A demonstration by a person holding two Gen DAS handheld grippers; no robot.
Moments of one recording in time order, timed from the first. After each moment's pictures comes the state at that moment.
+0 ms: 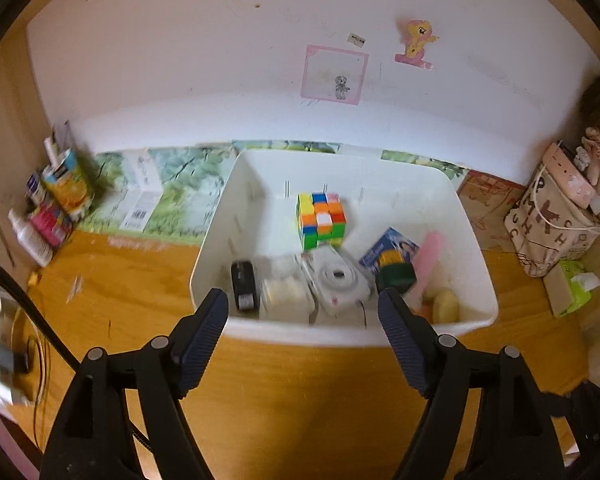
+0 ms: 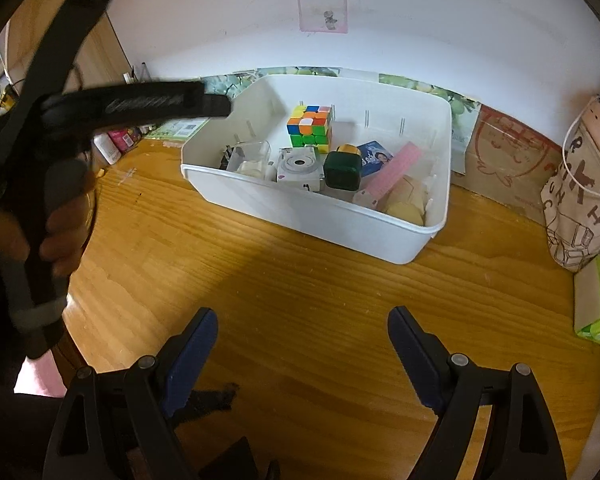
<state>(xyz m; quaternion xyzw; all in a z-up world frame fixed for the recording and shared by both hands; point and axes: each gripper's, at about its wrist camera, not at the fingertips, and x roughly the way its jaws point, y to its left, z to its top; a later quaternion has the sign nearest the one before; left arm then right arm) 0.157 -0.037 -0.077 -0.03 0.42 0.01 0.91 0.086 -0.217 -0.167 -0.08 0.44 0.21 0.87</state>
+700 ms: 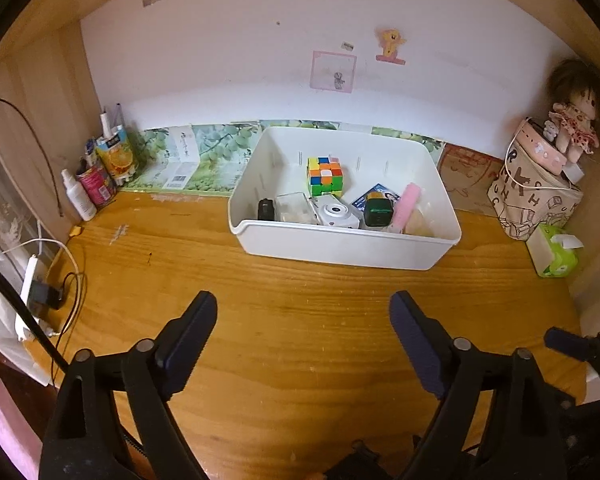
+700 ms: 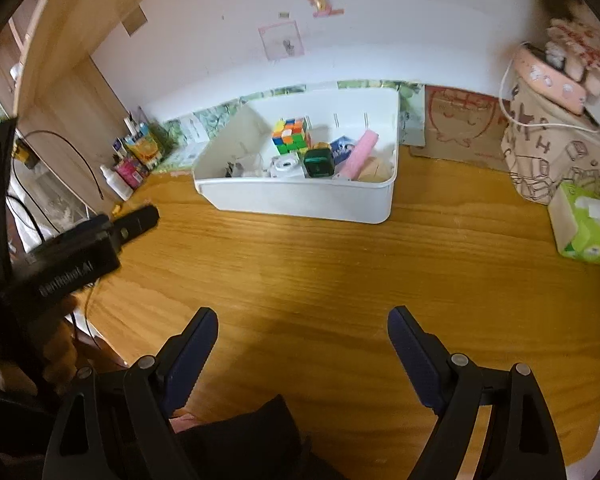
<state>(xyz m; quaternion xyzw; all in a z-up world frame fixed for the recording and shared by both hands) 0.036 -0.059 -0.051 -0.03 0.42 0.04 0.91 0.011 -0.263 -0.136 0.01 0.42 0.19 0.89</state>
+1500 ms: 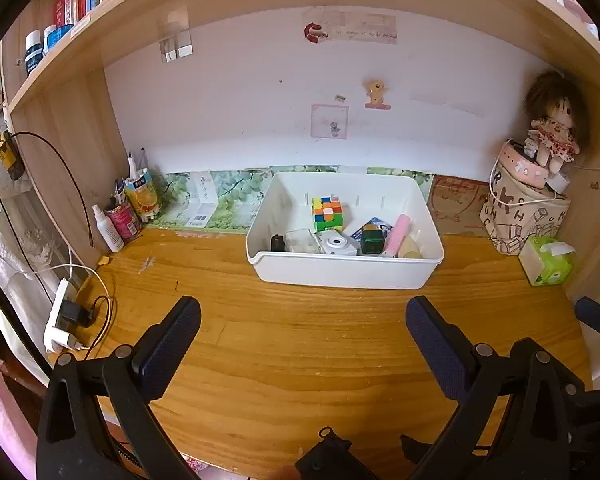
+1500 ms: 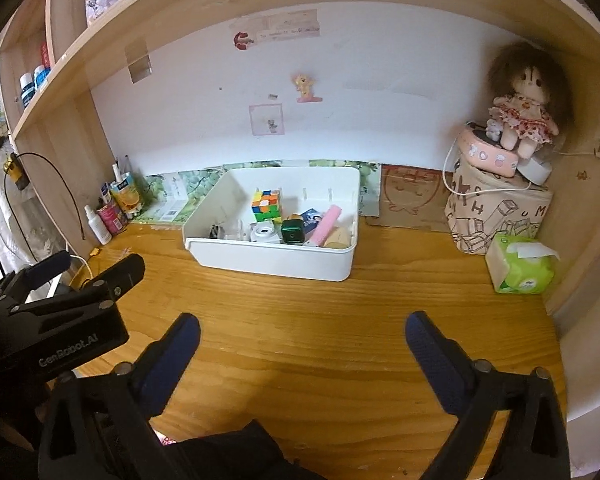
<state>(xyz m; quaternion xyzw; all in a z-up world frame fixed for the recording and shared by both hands) -0.010 -0.076 -0.014 0.00 0.35 0.06 0.94 -0.045 -0.258 -0.096 -0.01 0.31 0.11 0.94</state>
